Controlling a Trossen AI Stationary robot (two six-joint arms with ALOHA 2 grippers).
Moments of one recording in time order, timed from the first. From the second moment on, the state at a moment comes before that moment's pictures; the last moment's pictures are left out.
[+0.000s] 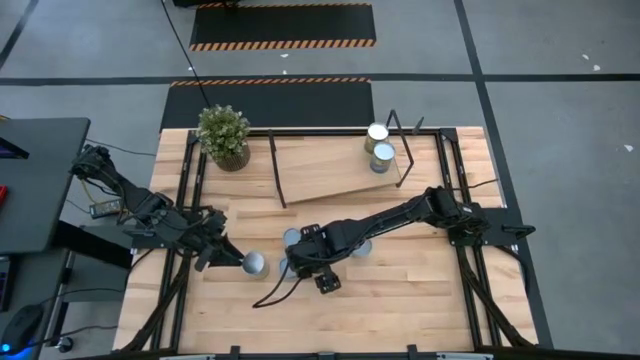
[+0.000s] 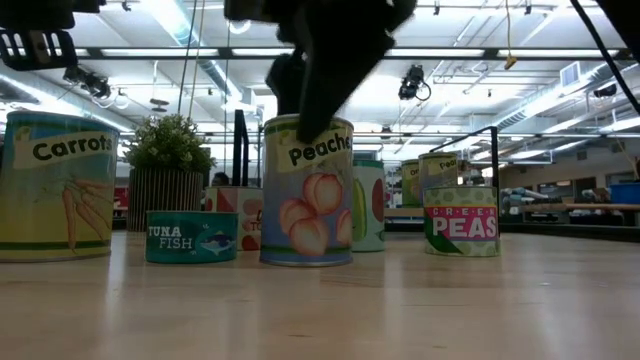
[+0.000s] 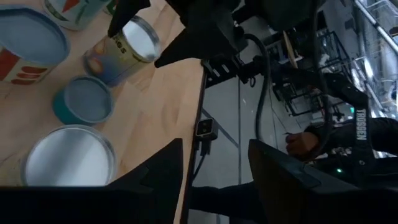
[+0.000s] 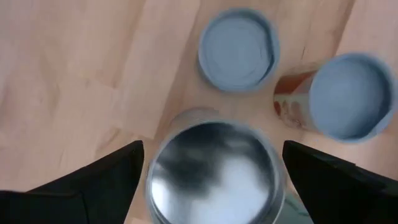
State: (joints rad) left arm -0.63 0.60 0.51 -0.25 -0.22 -1.14; right arm 0.27 2.24 2.02 -1.04 0.05 -0.06
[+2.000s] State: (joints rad) left arm -0.54 0.60 0.51 -0.26 -0.96 -0.96; right arm -0.64 2.16 2.23 -1.28 -0.09 -0.34
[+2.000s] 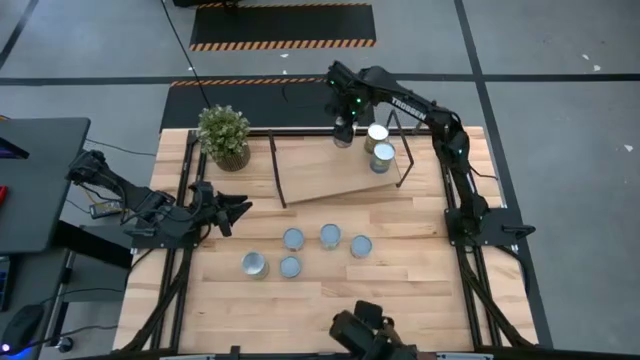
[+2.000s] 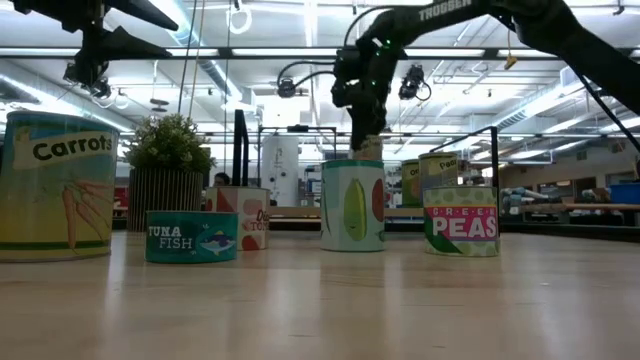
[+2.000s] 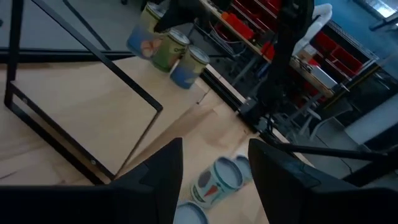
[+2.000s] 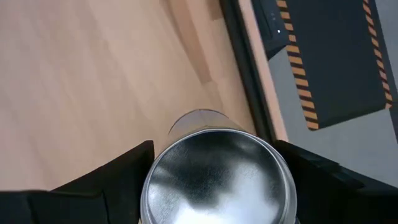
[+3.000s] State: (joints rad) left arm -0.51 0.60 0.51 -0.28 -0.87 -0.96; right arm -0.63 2.16 2.07 -1.28 0.08 -0.34
